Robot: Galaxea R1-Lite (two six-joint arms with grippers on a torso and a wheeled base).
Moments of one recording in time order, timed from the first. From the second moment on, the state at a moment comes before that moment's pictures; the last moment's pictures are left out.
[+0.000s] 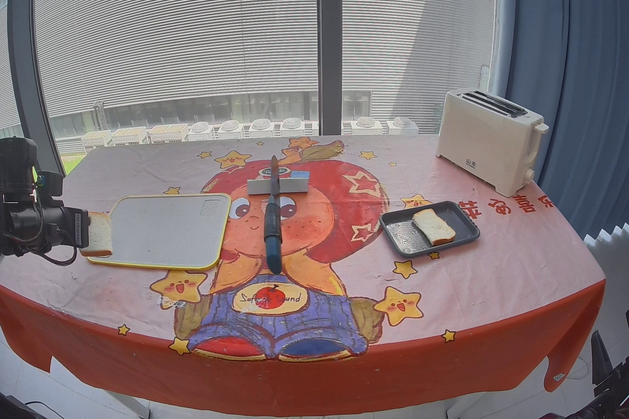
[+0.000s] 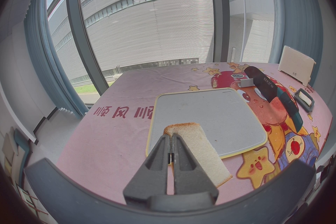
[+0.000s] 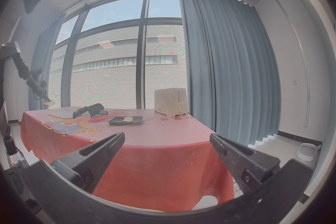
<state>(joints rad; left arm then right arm) 0.14 1.48 -0.78 -0.09 0.00 0.13 0.00 0.02 -0.02 0.00 -0.03 0.02</state>
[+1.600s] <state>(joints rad) 0.14 1.47 -0.71 -0.30 -0.02 0.12 0.00 0.02 -0.02 0.00 -0.03 0.02</state>
